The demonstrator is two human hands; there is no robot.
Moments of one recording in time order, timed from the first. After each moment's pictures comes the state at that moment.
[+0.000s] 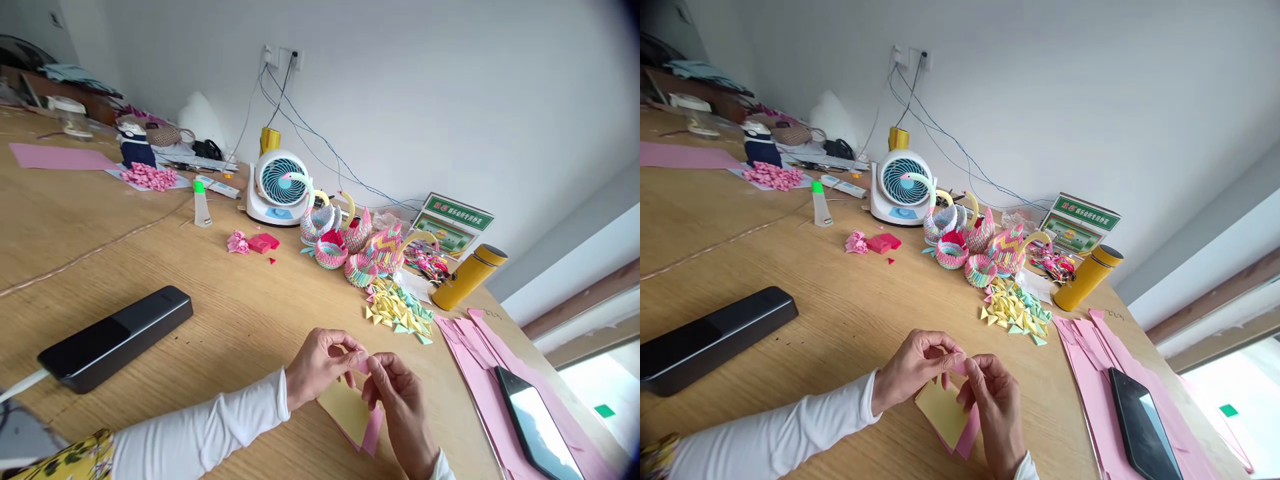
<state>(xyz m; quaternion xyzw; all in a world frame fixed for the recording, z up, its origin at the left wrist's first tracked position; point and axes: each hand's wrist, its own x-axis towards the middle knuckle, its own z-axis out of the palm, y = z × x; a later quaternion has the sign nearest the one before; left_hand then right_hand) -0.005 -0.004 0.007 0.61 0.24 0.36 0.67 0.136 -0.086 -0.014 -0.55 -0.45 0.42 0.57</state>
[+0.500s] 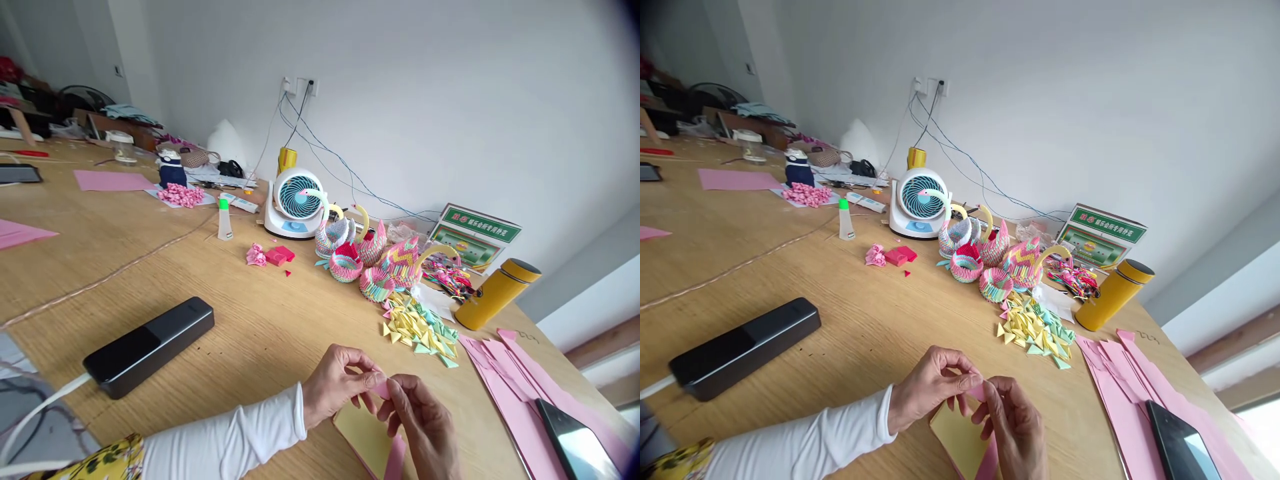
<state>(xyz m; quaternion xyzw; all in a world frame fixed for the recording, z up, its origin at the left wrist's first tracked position) -0.004 -0.002 -0.005 0.56 0.24 0.33 0.72 0.139 -0.083 -0.020 -0.56 -0.48 0.38 0.55</state>
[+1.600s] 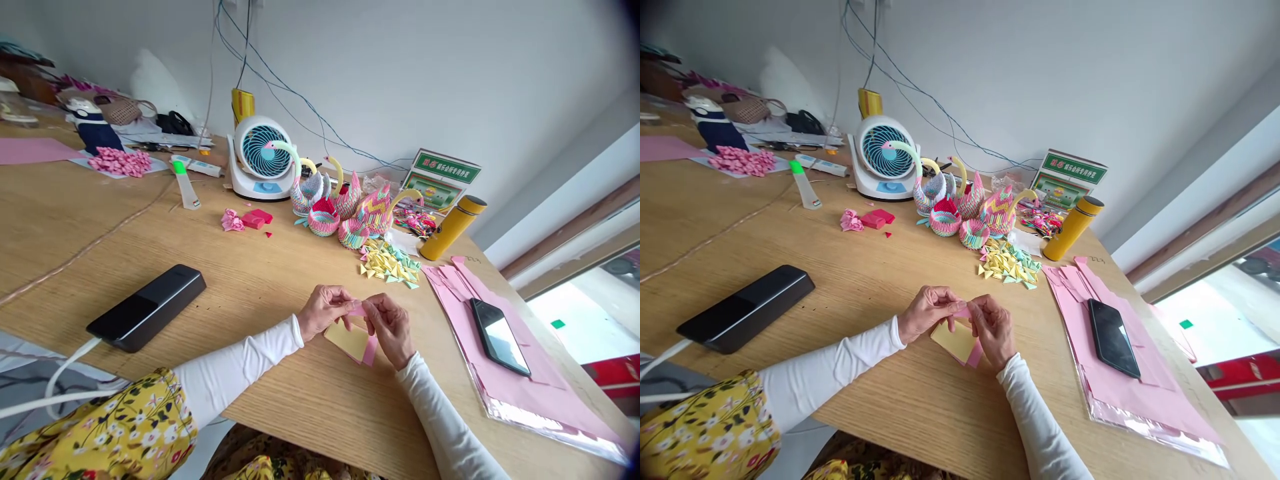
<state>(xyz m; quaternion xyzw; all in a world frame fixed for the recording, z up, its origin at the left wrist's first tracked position) -0.004 0.000 -0.010 0.59 0.19 0.33 0.71 0.135 -0.084 -0.006 -0.57 -0.54 0.29 0.55</state>
